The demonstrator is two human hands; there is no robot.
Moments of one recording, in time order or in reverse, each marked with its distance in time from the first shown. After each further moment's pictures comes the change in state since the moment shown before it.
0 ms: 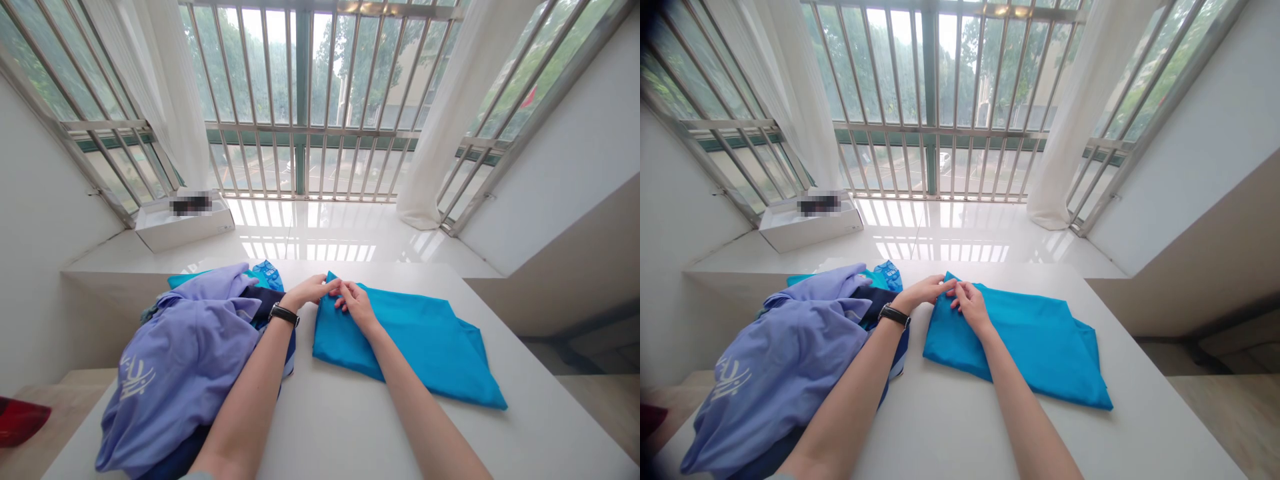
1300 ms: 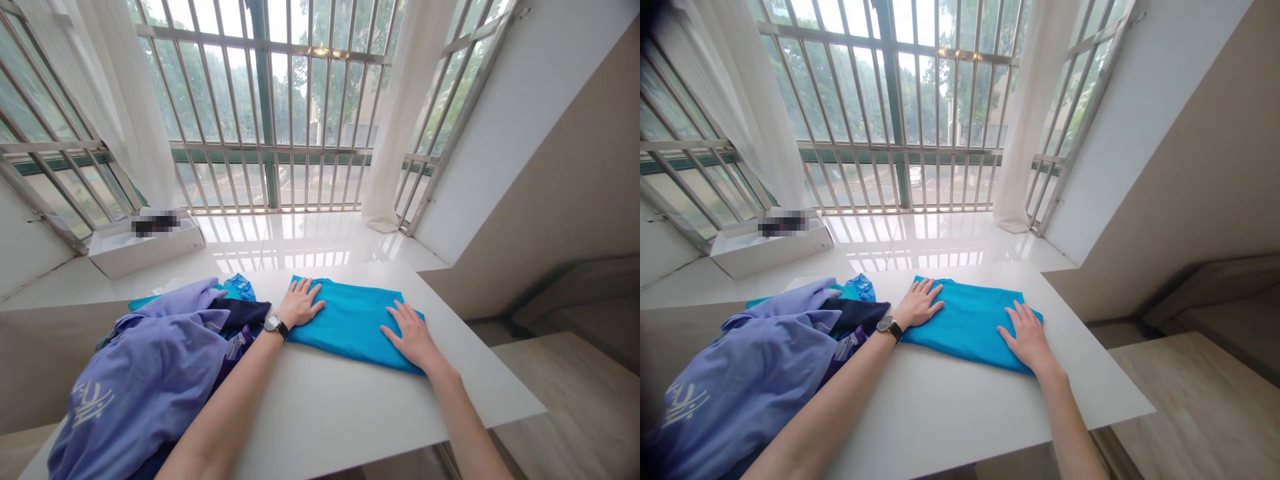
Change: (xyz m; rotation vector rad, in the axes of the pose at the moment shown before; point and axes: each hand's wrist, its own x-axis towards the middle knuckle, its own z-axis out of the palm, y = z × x) left_hand 0.021 -0.021 0.054 0.998 0.204 0.345; right_hand -0.108 0.008 -0.190 -1.322 0.148 0.018
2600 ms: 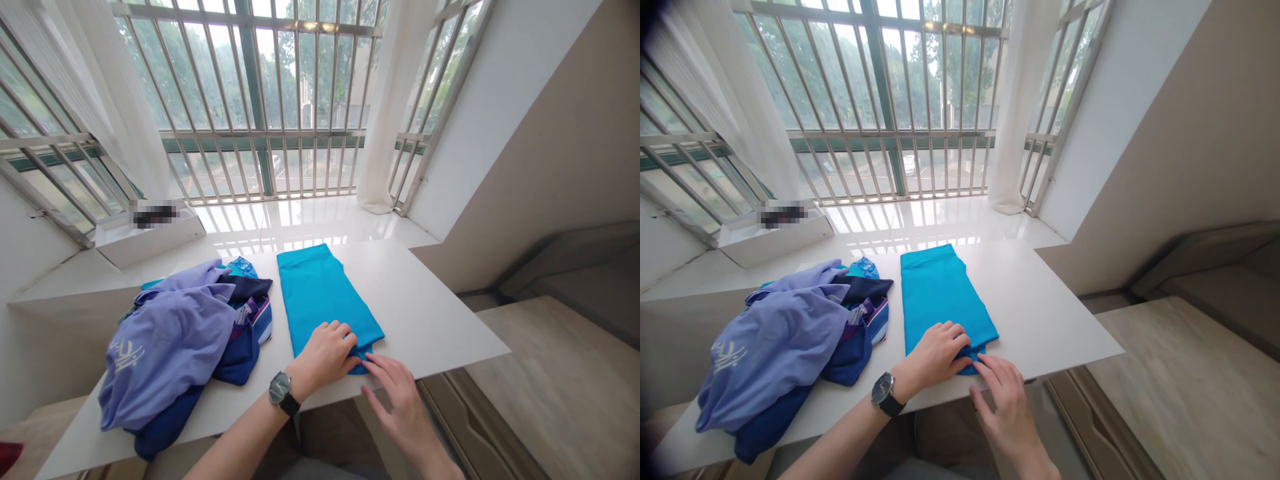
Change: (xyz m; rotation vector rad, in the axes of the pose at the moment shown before) left_hand -0.131 0.144 -0.028 -0.041 -0.056 0.352; right_hand -0.190 -0.079 -0.002 0.320 0.268 -0.316
